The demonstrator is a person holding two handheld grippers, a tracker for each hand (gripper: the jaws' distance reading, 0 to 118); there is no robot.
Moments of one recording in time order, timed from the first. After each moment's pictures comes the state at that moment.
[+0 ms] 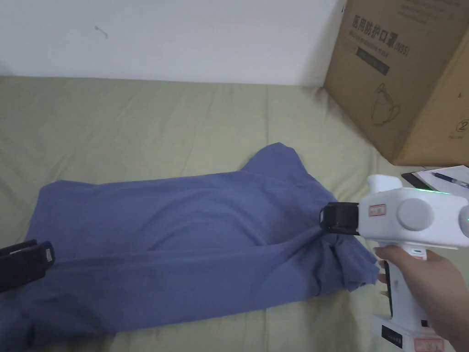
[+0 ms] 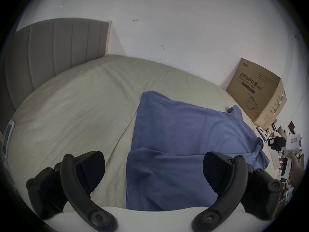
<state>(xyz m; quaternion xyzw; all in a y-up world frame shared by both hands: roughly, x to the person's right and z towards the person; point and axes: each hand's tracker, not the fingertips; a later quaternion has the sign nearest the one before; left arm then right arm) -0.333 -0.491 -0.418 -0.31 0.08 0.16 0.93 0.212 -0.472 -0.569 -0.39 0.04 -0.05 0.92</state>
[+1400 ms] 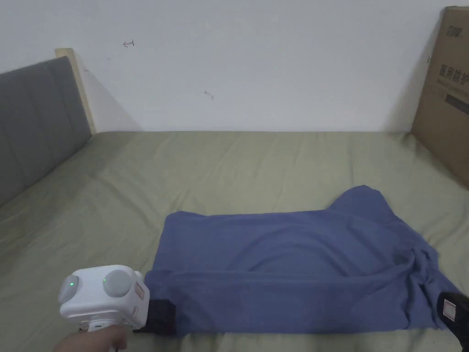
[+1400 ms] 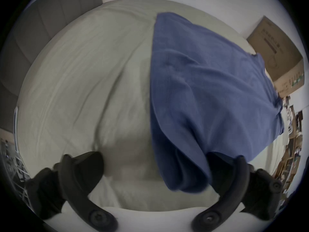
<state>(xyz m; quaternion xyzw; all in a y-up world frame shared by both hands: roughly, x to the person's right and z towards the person) -0.348 -0.539 -0.439 -0.58 0.09 0.12 0.80 0.151 -0.400 -0.307 -0.19 0.17 -0.06 0.96</state>
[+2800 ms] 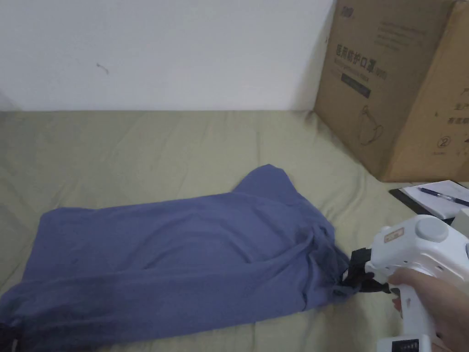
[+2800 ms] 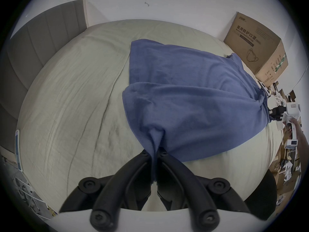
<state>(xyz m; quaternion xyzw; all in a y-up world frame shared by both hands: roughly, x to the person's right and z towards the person) -0.329 -0.498 -0.413 -0.51 0.03 0.09 0.86 0.270 -0.523 -0.560 -0.55 0.03 -0.25 0.79</state>
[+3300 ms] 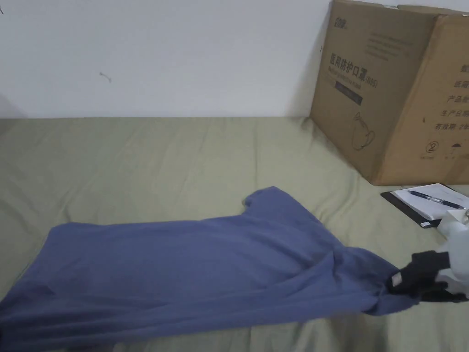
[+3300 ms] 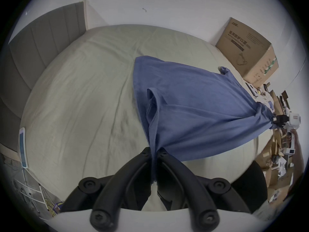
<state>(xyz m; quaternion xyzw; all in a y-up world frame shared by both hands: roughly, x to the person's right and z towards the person) -0.349 -0.434 -0.358 -0.51 -0.02 0.12 0.85 0.332 -0.413 -0.440 -0.53 0.09 -0.24 0.81</state>
